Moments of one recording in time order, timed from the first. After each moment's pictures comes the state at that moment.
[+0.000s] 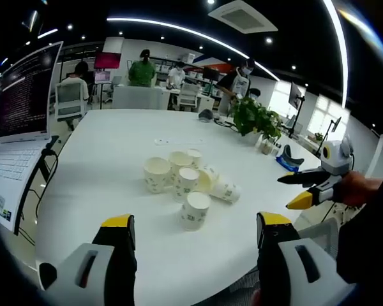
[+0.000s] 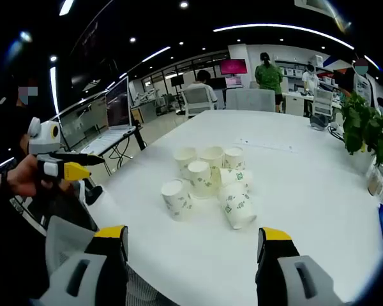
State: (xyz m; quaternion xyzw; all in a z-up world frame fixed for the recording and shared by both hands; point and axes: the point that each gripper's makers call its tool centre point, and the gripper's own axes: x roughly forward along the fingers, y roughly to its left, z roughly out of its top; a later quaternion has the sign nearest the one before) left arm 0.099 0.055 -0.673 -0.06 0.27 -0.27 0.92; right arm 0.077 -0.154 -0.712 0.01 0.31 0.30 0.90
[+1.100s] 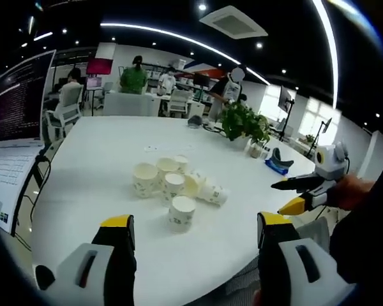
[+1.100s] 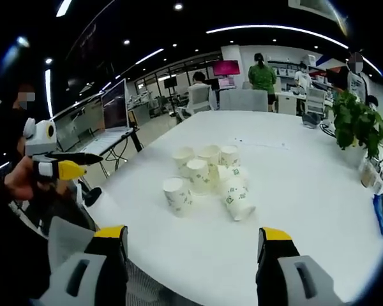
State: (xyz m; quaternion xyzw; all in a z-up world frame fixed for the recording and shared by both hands) left arm 0.084 0.043 -0.663 -0.06 0.25 -0.30 0.92; right arm 0.057 -0.160 -0.709 0.01 0.31 0.27 0.91
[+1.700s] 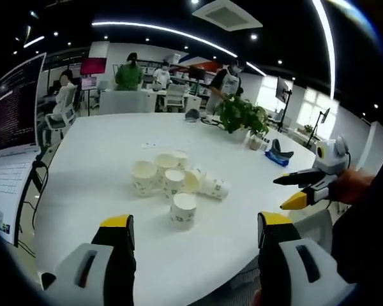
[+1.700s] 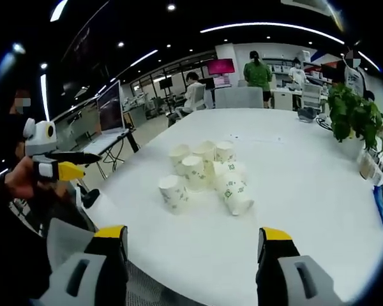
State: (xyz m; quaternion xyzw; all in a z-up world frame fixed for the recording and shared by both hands) left arm 0.090 0.040 -0.668 -0.04 0.26 -0.31 0.91; right arm 0.058 -0.164 -0.714 0.03 0.32 0.27 0.91
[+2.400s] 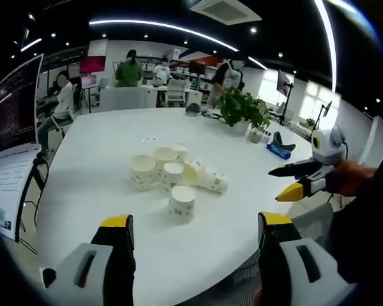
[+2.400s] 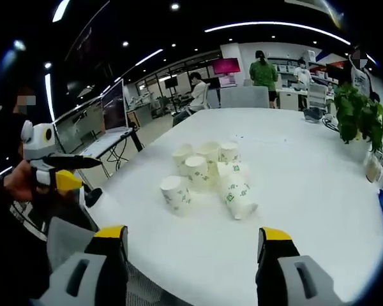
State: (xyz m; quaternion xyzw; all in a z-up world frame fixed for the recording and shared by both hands) left arm 0.081 0.039 -0.678 -0.02 0.28 -0.30 0.91; right arm 0.066 -0.158 -0.718 0.03 0.32 0.29 0.90
